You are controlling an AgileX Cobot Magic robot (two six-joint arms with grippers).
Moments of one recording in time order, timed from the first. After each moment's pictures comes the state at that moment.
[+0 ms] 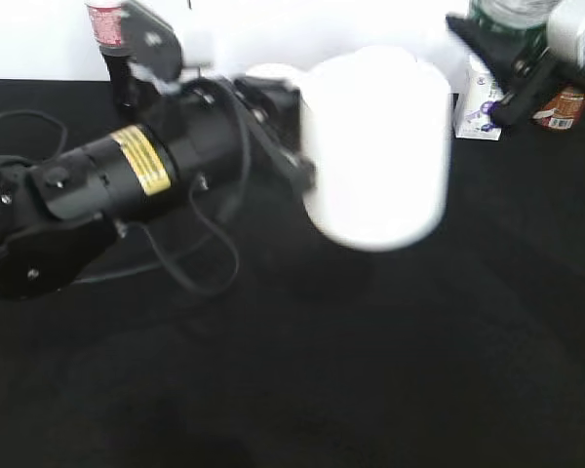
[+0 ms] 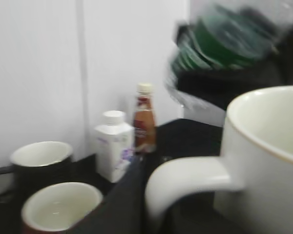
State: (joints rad) left arm -0.69 1.73 -0.76 0.32 -1.00 -0.26; right arm 0.17 1.47 -0.65 -0.62 -0.96 -0.13
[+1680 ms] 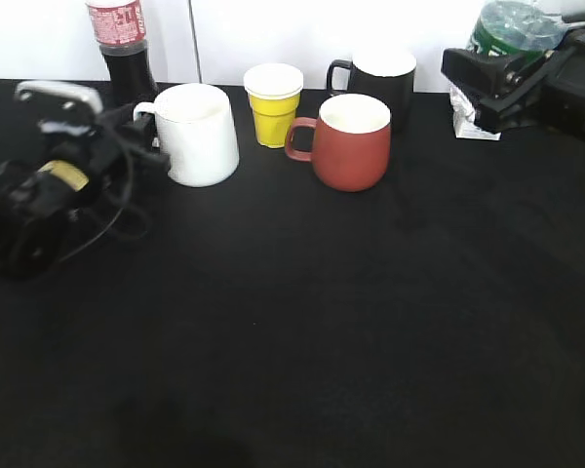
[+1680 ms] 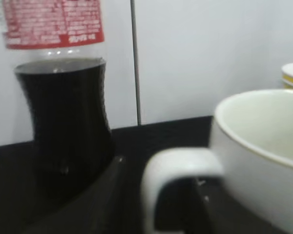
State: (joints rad) left arm -0.25 2.18 -0.90 0.11 -1.20 -0.04; right arm 0.17 1.54 -0.65 -0.55 -0.86 0.33
